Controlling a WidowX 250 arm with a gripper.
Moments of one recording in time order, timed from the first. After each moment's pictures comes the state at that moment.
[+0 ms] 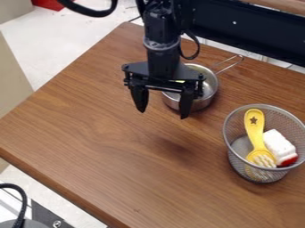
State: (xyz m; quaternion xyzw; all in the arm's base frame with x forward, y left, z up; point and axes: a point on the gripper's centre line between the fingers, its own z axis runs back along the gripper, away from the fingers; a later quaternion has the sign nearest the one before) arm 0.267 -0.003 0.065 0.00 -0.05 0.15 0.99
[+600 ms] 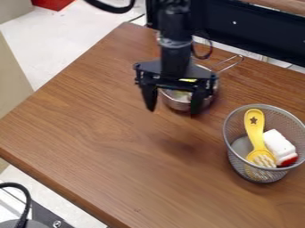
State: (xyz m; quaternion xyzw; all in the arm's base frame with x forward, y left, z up) arm 0.276 -0.023 0.067 0.01 -0.04 0.15 0.99
